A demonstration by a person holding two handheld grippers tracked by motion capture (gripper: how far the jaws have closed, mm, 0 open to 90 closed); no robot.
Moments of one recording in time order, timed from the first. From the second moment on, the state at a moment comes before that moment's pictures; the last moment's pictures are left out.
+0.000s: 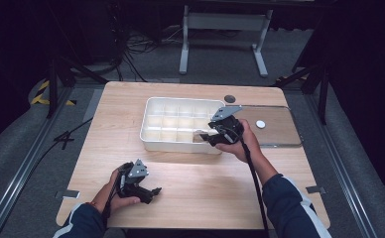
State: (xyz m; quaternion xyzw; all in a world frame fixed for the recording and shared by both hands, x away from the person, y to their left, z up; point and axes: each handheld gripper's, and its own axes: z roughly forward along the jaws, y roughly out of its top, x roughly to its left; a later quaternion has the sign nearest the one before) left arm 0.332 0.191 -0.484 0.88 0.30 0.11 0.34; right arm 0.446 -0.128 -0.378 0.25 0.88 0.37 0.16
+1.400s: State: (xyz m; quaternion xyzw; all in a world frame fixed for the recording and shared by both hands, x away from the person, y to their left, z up) left arm 0.332 0.191 -0.484 0.88 0.30 0.11 0.34; right arm 0.395 -0.205 -0.389 0.25 0.89 0.33 0.20
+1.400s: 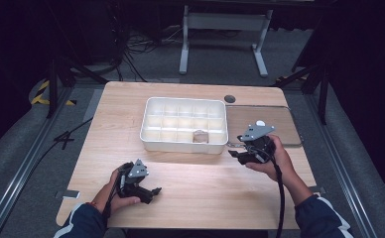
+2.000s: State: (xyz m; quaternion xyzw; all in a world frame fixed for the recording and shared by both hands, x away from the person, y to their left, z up) left arm 0.332 0.191 -0.484 0.88 0.30 0.11 0.34; right arm 0.383 -0.233 -0.411 0.26 0.90 0.30 0.20
